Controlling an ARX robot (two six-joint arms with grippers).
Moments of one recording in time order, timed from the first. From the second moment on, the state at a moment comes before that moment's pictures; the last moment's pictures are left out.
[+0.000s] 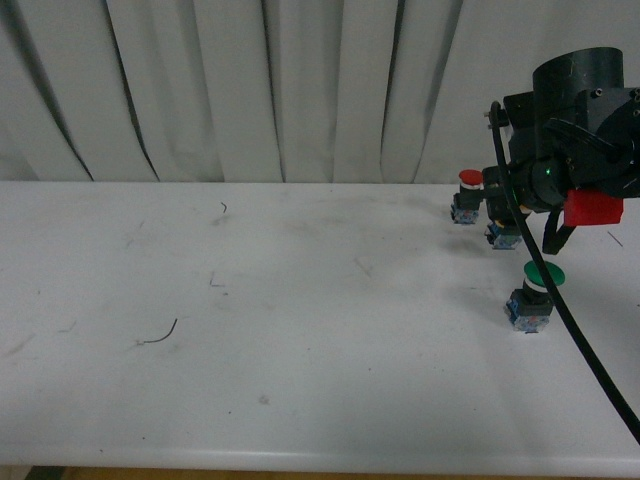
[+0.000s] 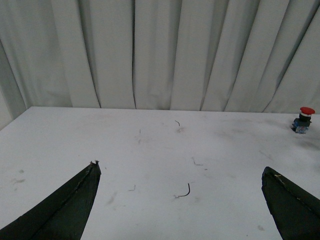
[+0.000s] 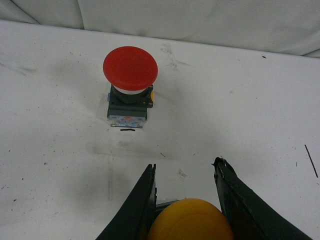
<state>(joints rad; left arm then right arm) 0.00 0.01 0.01 0.00 0.00 -0.01 0.14 2.41 1.62 0.24 0.25 -0.08</state>
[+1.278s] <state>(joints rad) 0.00 0.01 0.01 0.00 0.00 -0.01 0.15 2.46 1.64 0.23 0.27 -0.13</state>
